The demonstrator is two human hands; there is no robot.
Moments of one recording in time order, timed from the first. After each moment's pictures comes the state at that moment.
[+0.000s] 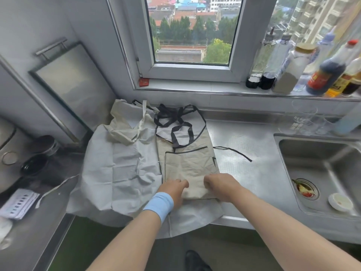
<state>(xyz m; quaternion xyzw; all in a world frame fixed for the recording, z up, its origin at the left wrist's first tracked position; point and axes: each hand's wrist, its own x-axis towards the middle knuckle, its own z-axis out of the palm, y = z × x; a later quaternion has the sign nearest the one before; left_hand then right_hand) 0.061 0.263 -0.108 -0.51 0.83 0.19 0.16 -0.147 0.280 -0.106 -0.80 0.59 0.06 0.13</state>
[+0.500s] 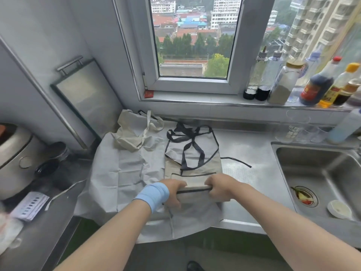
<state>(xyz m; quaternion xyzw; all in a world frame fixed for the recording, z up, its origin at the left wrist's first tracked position) 0.076 0.262 -0.036 -0.47 0.81 0.26 0.22 -0.140 0.287 -0.051 -0.75 0.60 0.07 0.26</state>
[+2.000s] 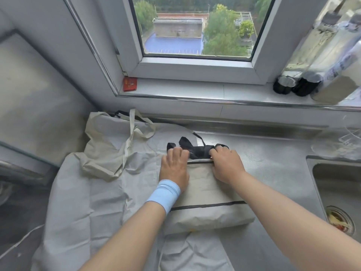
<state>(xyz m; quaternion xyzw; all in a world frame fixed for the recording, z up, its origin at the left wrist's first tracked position) 0.011 0.042 -0.130 -0.58 0.81 0.01 -0.03 -0.185 0.041 -0.145 -0.74 0.67 0.07 0.02</state>
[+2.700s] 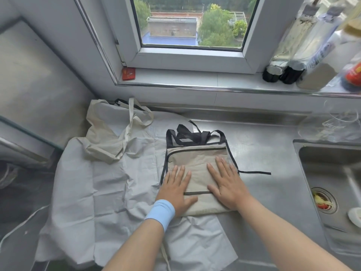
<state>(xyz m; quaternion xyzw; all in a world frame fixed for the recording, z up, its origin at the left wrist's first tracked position) 0.041 0.148 -0.180 -0.49 0.85 0.12 0.12 -0.189 0.173 -0.193 -0.75 0.65 0.04 0.12</state>
